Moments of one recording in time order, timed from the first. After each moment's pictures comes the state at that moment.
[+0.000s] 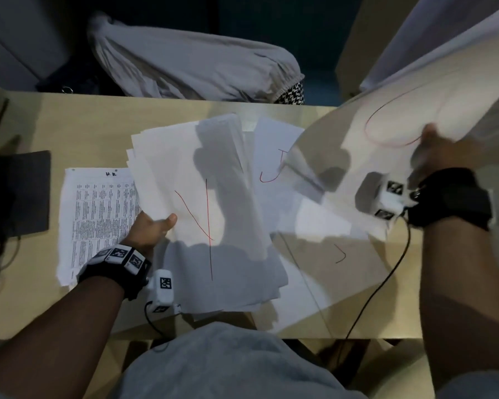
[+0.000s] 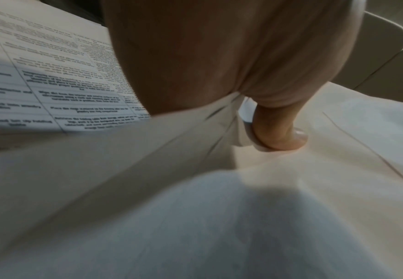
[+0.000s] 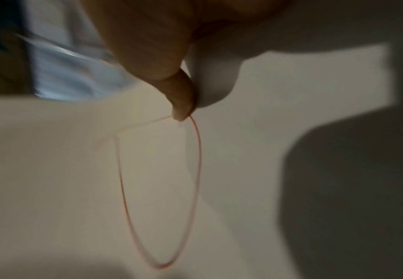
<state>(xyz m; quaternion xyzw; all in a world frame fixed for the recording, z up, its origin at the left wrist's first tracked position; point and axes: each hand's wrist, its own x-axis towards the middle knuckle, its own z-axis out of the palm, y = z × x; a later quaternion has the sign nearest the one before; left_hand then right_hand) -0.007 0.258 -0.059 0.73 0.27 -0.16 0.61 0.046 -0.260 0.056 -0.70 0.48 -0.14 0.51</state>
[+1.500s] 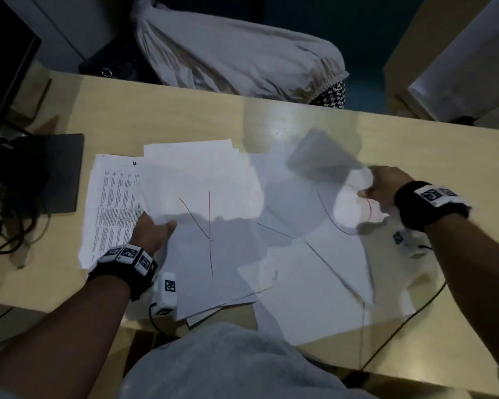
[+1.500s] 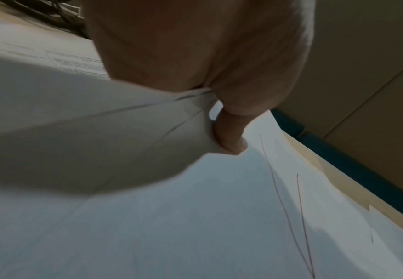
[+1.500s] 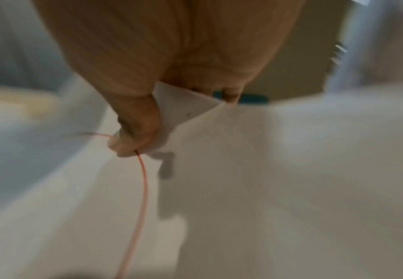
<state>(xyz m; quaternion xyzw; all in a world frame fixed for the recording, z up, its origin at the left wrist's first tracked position) -0.008 0.289 -0.075 0.81 0.38 -0.16 0.42 0.110 -0.176 -0.042 -0.96 0.04 0.29 0.05</state>
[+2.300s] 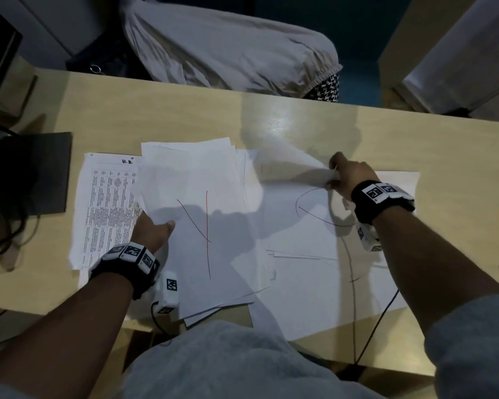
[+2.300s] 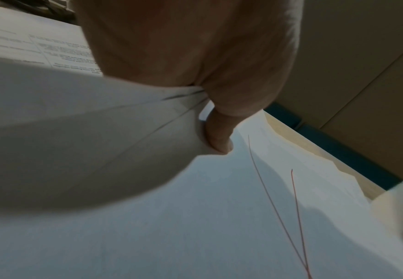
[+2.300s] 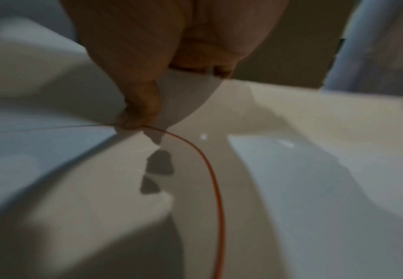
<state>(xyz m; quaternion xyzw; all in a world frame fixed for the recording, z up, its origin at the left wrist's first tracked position) -0.007 0.273 -0.079 0.82 0.39 -0.18 0.38 0.108 -0.140 -0.081 -0.97 -0.01 0.22 0.06</state>
